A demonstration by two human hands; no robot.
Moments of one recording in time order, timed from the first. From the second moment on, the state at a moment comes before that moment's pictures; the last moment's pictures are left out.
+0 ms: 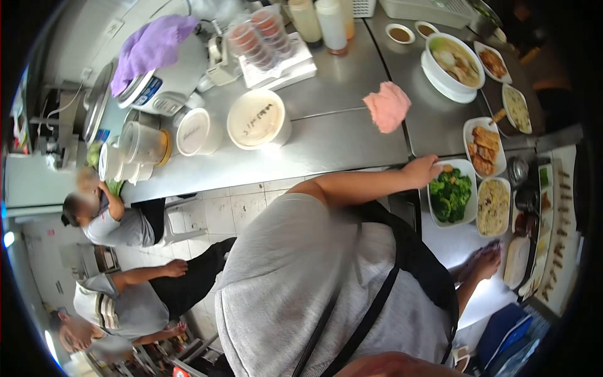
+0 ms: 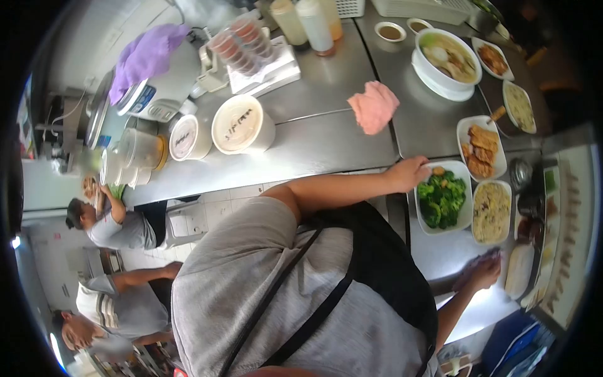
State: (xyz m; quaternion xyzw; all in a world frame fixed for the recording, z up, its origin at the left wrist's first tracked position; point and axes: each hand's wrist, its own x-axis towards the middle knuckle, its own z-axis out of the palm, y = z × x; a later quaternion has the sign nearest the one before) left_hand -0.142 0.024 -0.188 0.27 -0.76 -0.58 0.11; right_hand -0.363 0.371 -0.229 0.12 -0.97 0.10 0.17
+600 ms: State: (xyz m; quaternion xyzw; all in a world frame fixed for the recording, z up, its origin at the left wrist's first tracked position) left_hand 0.068 0.078 -0.188 0.14 -0.51 -0.81 -0.27; right_hand -0.399 0.380 -0.225 0.11 -0.97 0.13 0.17
